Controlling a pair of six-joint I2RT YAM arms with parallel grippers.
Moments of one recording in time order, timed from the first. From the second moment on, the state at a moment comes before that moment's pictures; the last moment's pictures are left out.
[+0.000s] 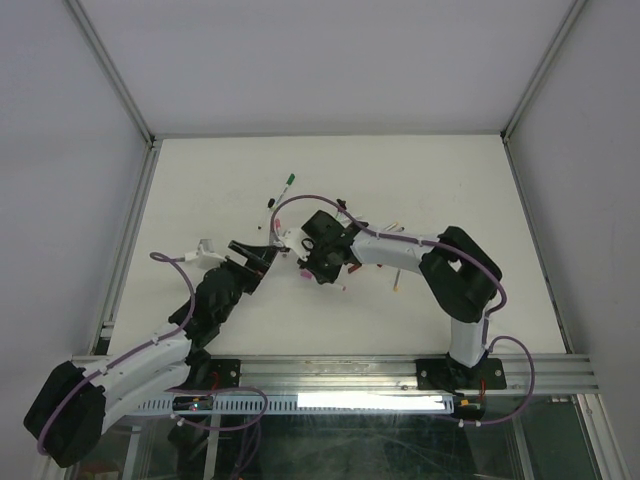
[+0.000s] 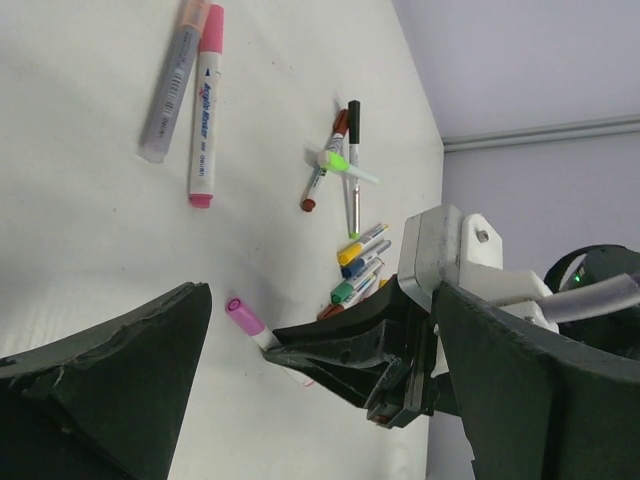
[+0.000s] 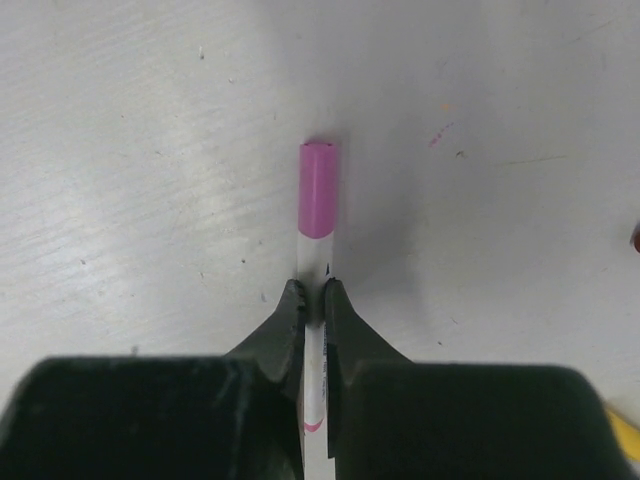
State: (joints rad) left arm -0.64 0.75 0.13 0.34 -0.33 -1.28; right arm 0.92 1.88 1.23 -0.48 -0.15 -0.31
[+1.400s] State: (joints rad) left arm -0.65 1.60 0.26 0.93 -0.06 -1.60; right arm 0.70 1.88 1.24 -0.41 -0.68 -0.09
